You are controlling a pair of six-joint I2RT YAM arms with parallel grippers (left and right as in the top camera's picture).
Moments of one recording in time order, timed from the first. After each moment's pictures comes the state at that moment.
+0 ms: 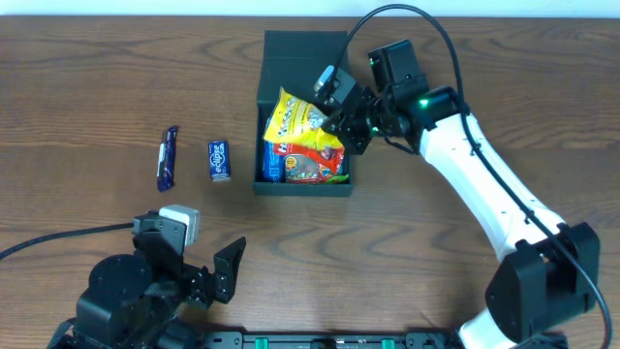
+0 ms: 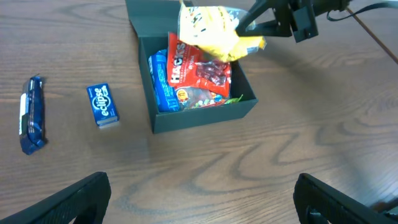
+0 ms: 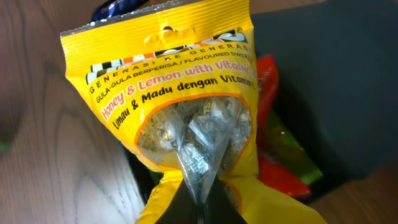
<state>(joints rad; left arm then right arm) -0.45 0.47 0.94 -1.04 0.07 -0.27 0.41 1.76 1.47 -0.71 -0.52 -0.41</state>
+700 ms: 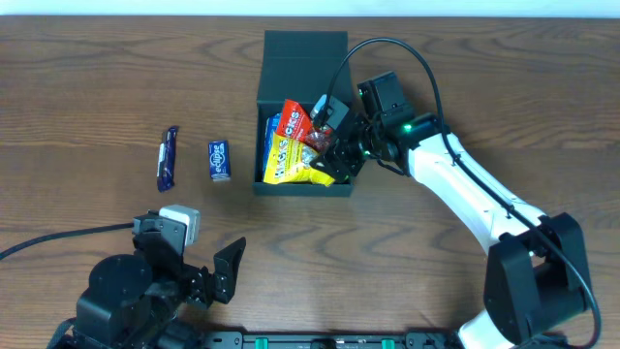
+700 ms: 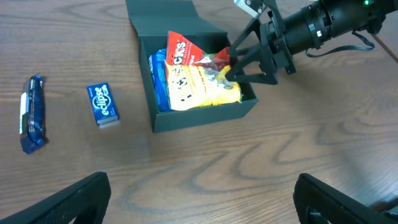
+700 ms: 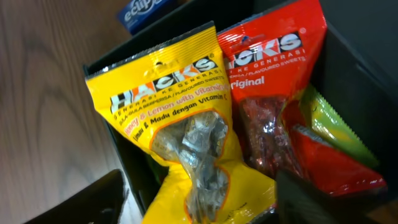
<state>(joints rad) -0.45 0.47 0.94 -1.04 0.07 -0.27 0.44 1.76 1.27 -0.53 -0.50 -0.38</state>
